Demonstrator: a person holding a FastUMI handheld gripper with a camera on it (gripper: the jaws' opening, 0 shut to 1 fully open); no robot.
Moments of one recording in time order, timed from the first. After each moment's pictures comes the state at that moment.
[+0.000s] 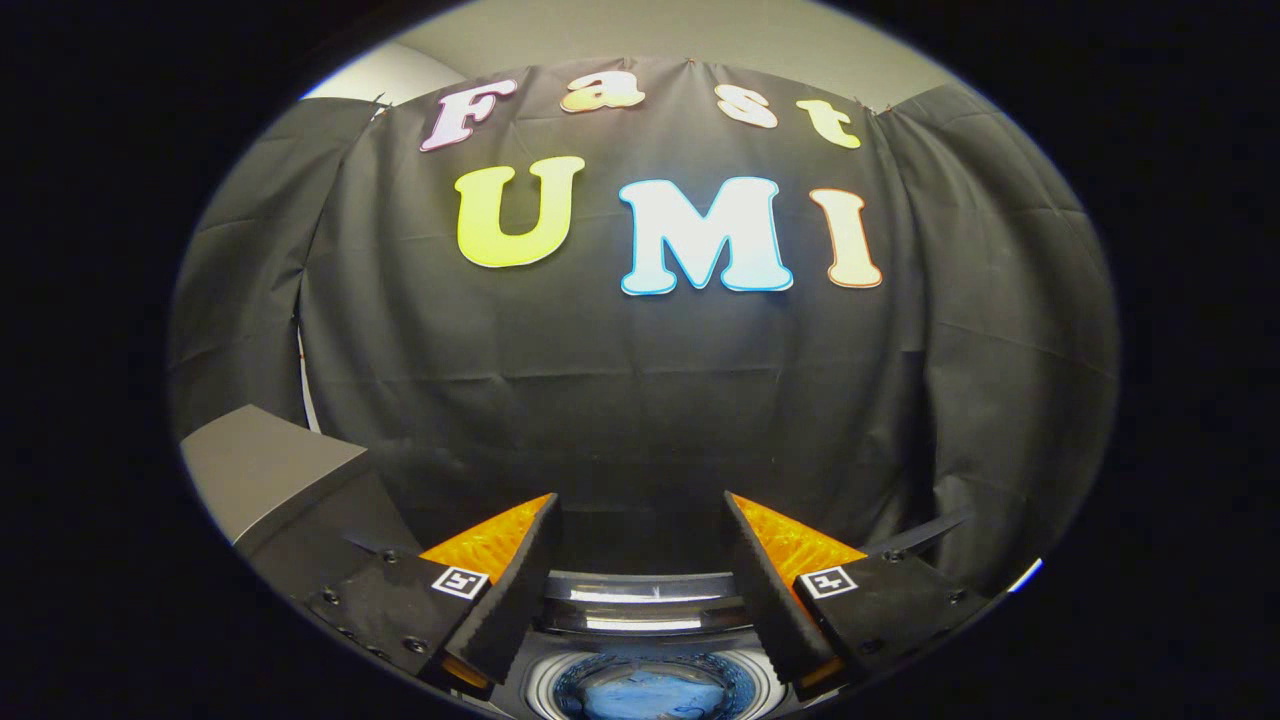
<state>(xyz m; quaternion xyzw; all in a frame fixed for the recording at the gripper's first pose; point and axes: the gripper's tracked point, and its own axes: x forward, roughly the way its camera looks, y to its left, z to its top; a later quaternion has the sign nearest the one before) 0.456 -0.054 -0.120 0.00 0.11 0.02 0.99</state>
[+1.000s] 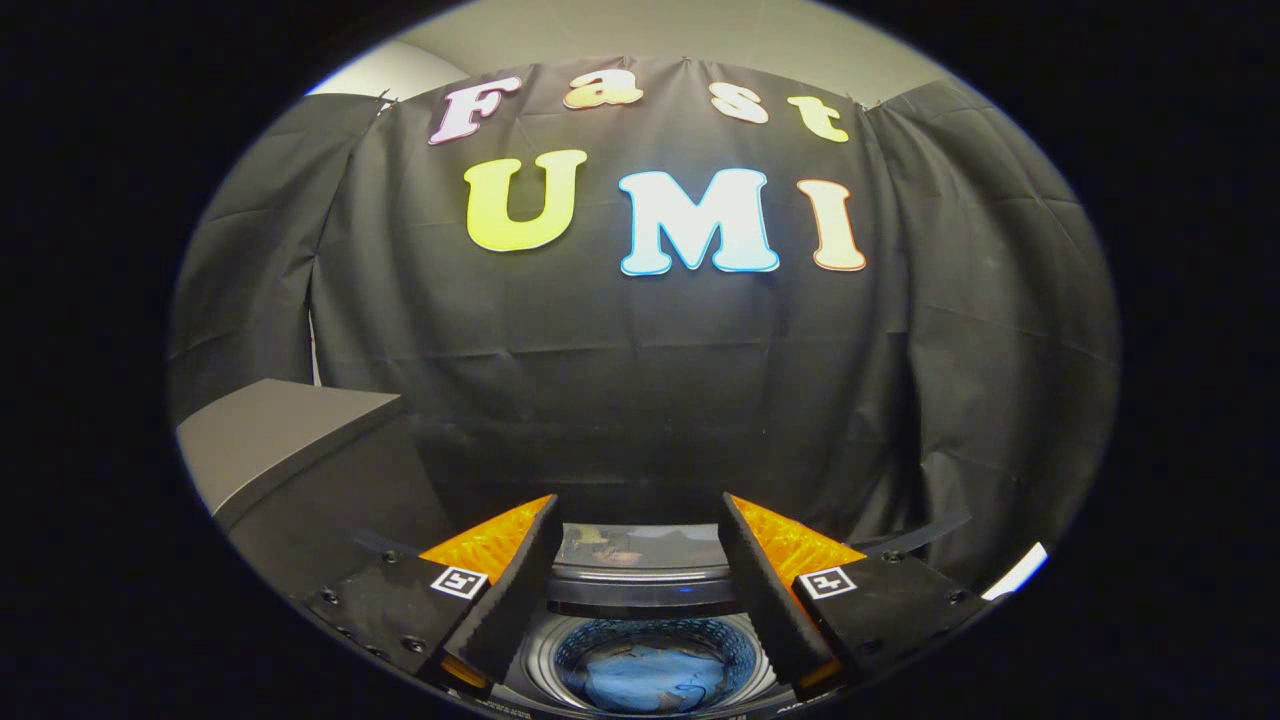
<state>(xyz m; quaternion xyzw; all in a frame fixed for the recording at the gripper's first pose) 0.392 -0.056 -0.149 0.00 0.13 0.02 0.99</state>
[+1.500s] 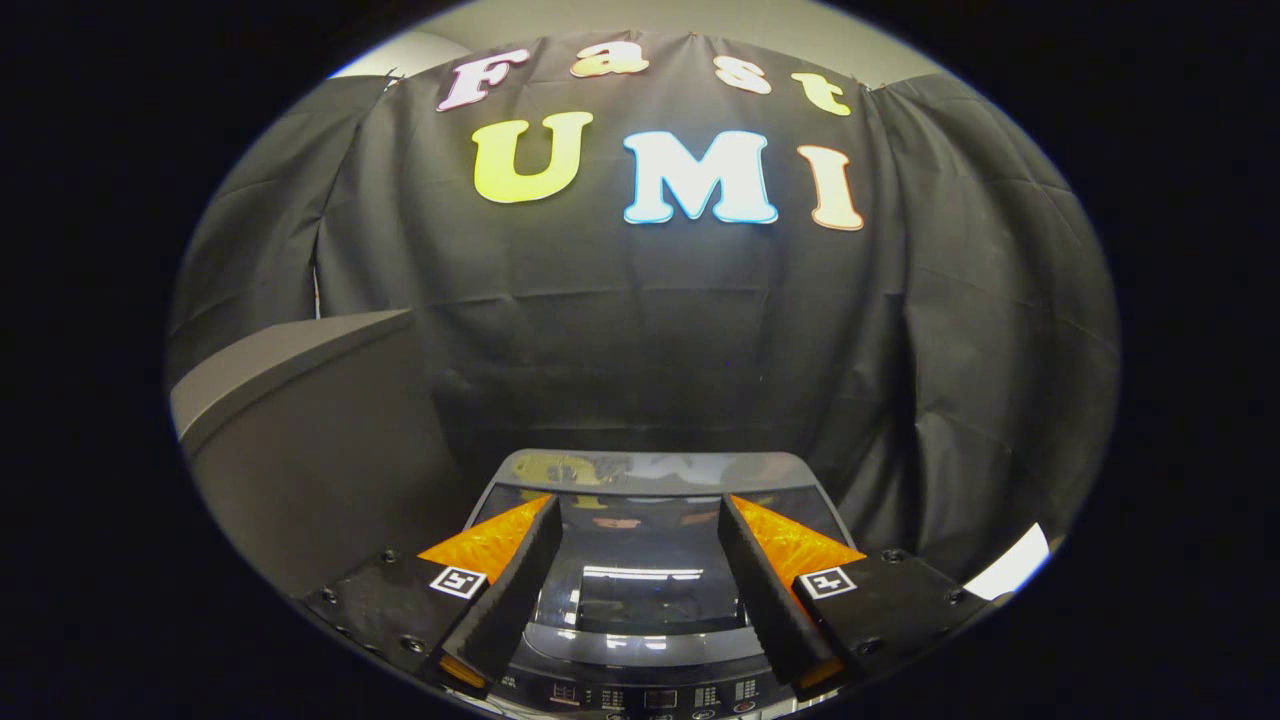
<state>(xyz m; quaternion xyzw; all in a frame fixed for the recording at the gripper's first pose) 0.350 -0.055 -0.210 -0.01 0.20 0.02 0.98</state>
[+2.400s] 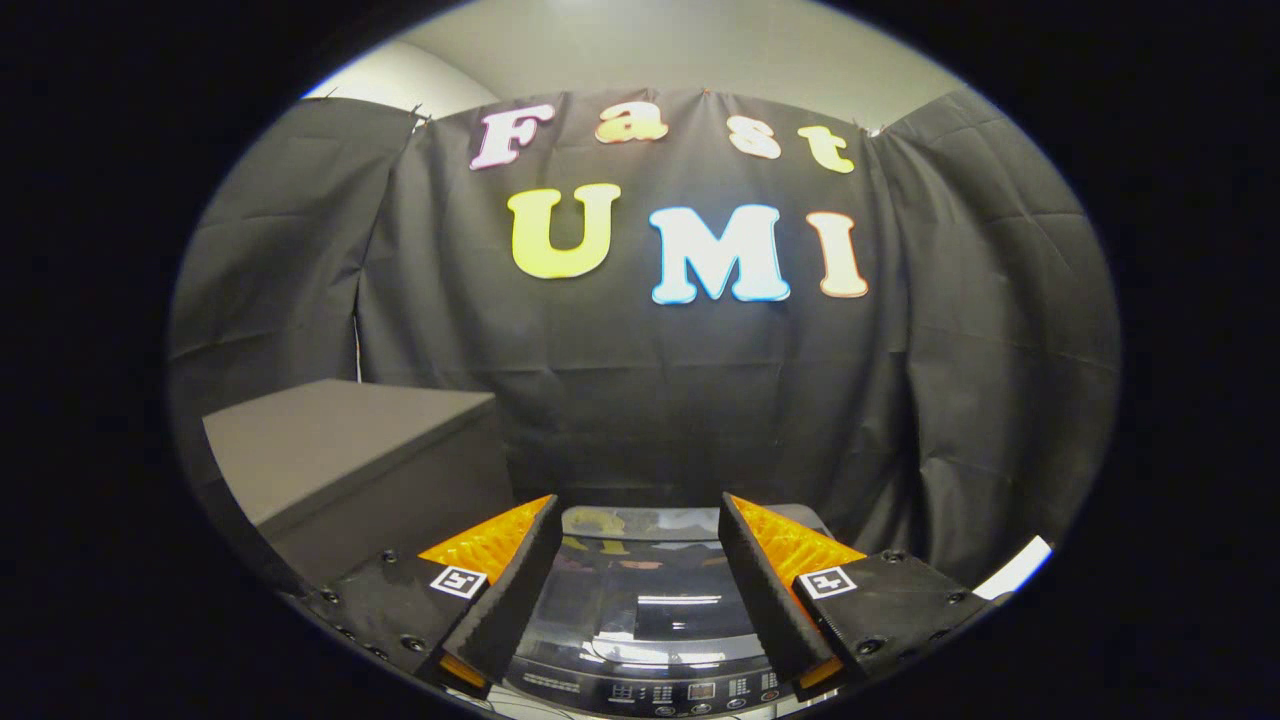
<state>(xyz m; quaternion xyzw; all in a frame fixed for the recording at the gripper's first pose) 0.286 -0.017 -0.105 0.00 0.08 0.04 1.00</state>
